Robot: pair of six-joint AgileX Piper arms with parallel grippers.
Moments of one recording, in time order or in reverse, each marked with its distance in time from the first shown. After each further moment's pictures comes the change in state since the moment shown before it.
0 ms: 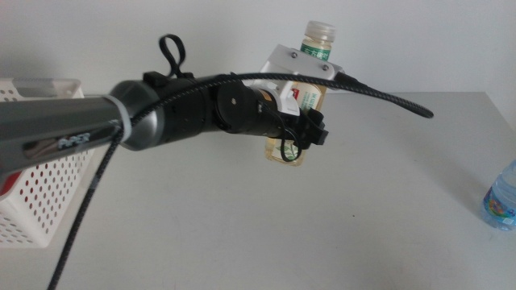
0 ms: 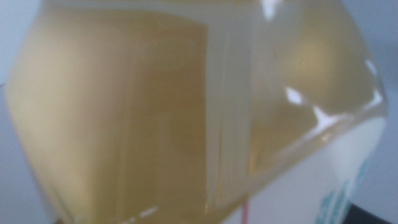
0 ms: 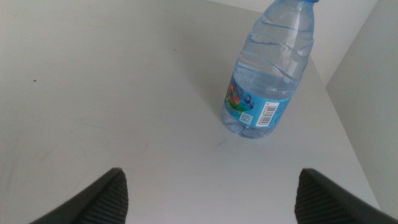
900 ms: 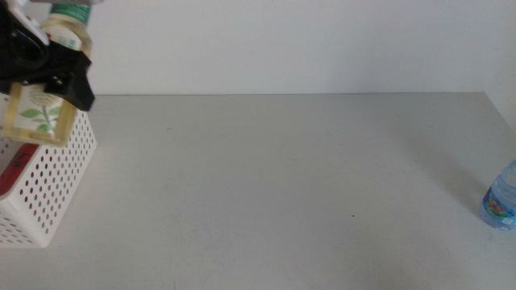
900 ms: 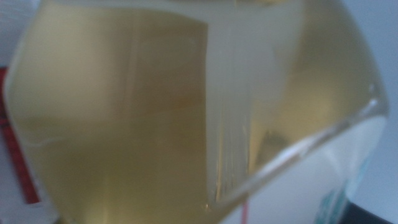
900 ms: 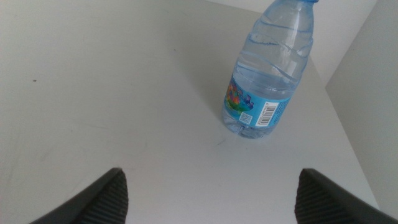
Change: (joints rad) left arm 0.612 -0.369 -0.179 0.331 1.123 -0.283; right arm 0.000 0.000 0.000 0.000 0.000 0.000
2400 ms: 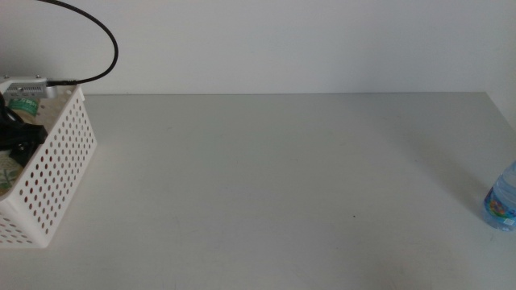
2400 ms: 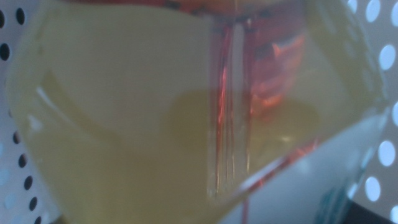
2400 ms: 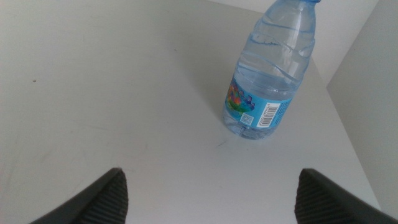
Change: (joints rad) left arm 0.295 0.442 -0.055 0.169 -0.036 0.014; right arm 0.000 0.000 0.000 0.000 -0.001 0.000
